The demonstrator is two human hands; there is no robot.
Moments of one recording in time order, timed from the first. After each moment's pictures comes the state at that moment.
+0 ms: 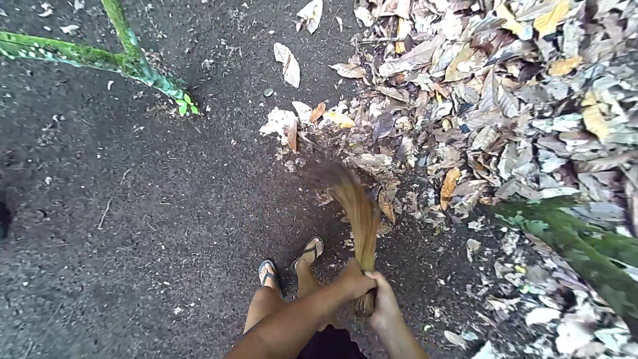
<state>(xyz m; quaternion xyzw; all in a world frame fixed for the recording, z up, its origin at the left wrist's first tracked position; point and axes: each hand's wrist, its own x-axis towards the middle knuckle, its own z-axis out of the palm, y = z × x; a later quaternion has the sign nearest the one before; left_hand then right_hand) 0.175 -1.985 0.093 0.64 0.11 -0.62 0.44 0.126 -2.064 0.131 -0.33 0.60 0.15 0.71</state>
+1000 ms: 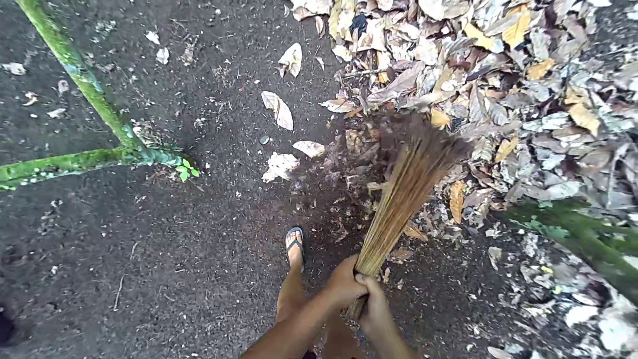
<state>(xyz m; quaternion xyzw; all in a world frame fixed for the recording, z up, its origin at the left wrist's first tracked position) 0.389 -1.880 0.123 0.64 -0.01 -0.54 0.54 0.326 -1.954 0.155 -0.38 0.56 0.06 0.74</state>
